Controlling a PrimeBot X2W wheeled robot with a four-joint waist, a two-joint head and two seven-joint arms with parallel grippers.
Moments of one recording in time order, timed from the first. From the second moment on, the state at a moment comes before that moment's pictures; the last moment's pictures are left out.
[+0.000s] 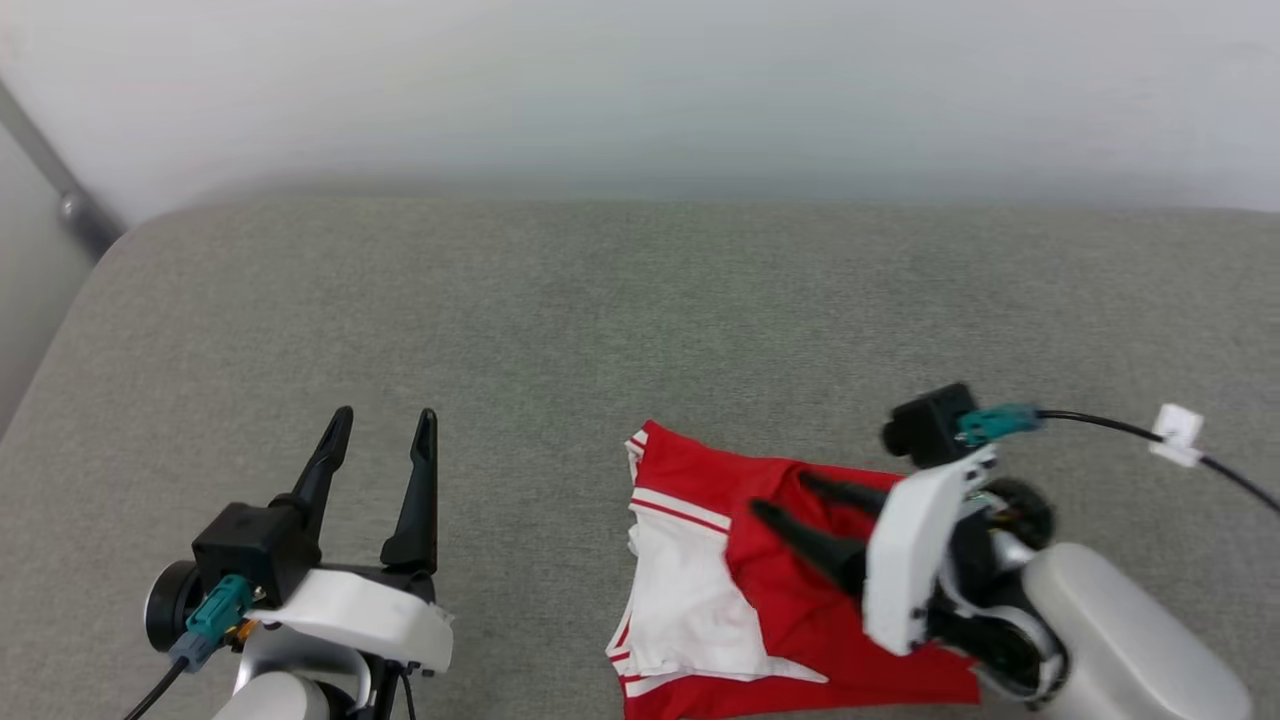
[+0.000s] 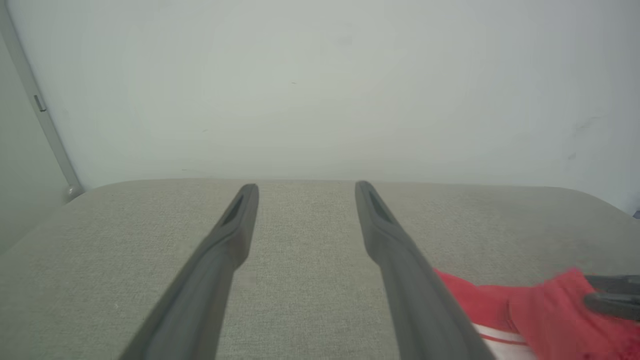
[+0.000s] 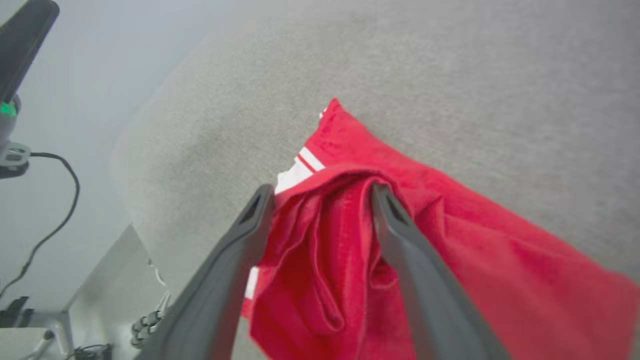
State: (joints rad) left arm -0.16 0.50 -0.49 -0.07 -0.64 0.32 -0.23; right arm -0.42 -0.28 0.60 0.27 0.86 0.13 0.42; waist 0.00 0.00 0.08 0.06
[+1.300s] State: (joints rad) left arm 0.02 0.52 -0.44 -0.08 -0.63 0.41 -0.26; right arm 0.11 -0.17 -0.03 -0.19 0.25 0.13 0.05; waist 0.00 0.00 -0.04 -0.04
